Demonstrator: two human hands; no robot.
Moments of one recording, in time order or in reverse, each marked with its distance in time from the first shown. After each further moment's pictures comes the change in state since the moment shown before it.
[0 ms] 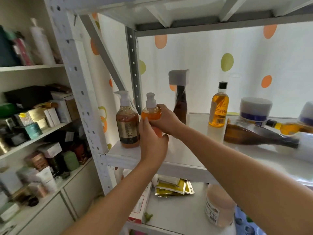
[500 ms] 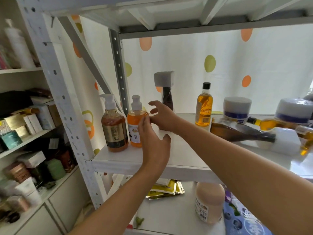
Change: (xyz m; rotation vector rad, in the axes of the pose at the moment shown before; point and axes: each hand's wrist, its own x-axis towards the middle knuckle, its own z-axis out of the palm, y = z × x) left_hand -0.024 0.027 0.023 -0.128 -0.042 0.055; right_hand -0.004 0.005 -0.037 -0.038 -0.024 -0.005
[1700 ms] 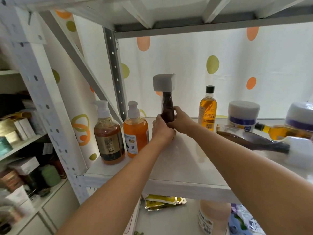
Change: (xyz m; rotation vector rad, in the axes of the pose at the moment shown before) left_hand 0.114 -0.027 0.072 0.254 -0.296 -0.235; right_hand 0.052 0.077 -0.033 -0.036 0.110 0.230
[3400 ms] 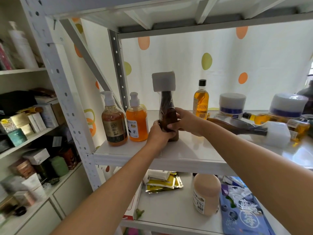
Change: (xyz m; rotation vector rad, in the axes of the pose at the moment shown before) left_hand -0.097 -0.015 -0.021 -0.169 -0.115 0.032; right_hand -0.085 0.004 -0.028 0.242 -0.264 -0.042
